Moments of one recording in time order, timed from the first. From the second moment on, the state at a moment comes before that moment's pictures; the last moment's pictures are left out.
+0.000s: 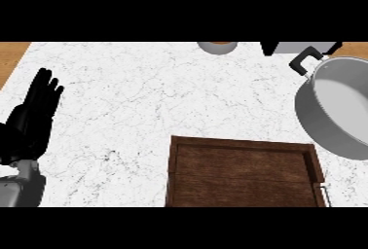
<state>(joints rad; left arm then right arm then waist) -0.16 0.30 0.06 -1.66 0.17 0.20 0.22 0.43 -0.98 -0.30 -1.82 -0.29 0.06 -0.54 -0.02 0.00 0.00</state>
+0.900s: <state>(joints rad) -0.24 0.27 0.05 -1.60 0.15 0.17 0.22 -0.13 -0.85 -0.11 -1.18 0.16 -0.19 -0.59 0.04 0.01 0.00</state>
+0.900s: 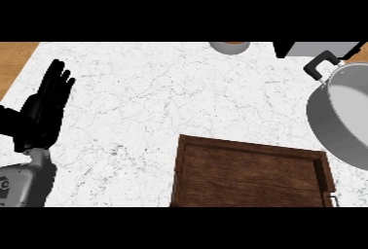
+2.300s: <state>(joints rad) -0.22 0.25 0.06 -1.62 0.13 0.16 0.21 -0.66 -0.79 -0.23 -0.27 0.05 0.40 -0.81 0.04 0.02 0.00</state>
